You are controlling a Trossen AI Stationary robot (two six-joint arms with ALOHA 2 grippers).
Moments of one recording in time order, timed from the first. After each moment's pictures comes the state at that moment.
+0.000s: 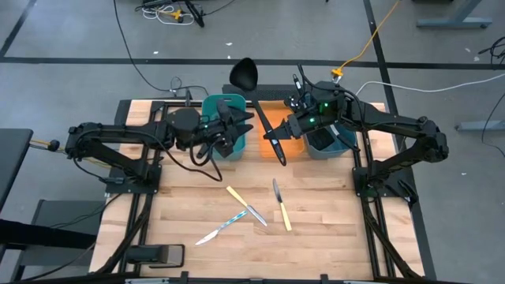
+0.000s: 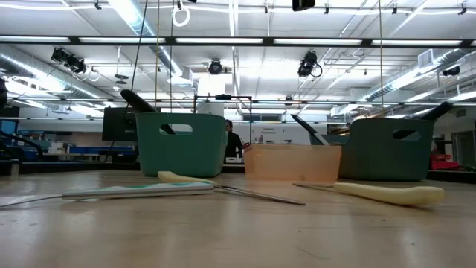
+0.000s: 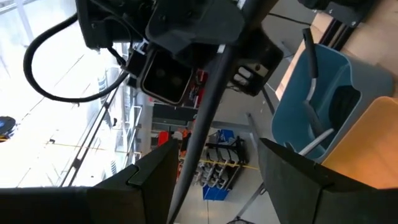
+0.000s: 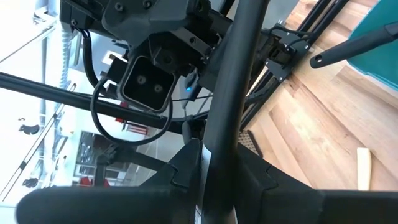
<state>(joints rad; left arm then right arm) 0.01 1.30 1.24 0.02 -0.37 1.36 -0.21 1.37 1.43 -0.31 -0.49 1.04</state>
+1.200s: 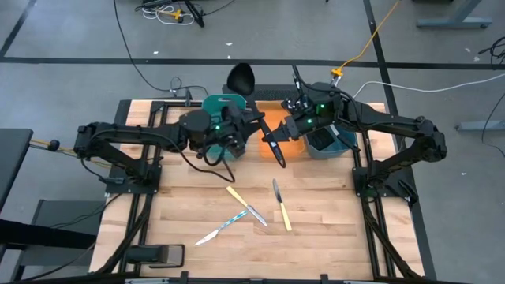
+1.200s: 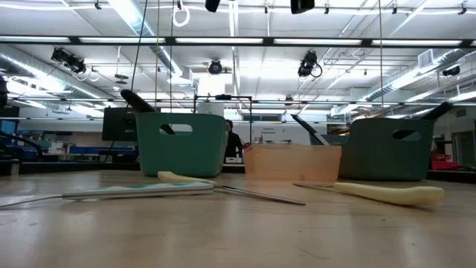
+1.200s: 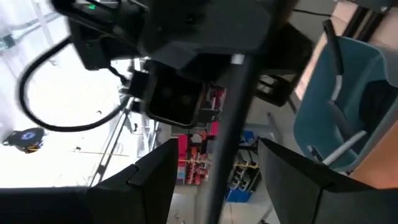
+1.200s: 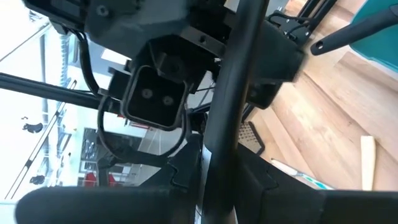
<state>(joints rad) 0.02 1.40 1.24 0.19 -0.35 1.46 -0.21 1.38 1.43 -0.32 -0.52 1.07</state>
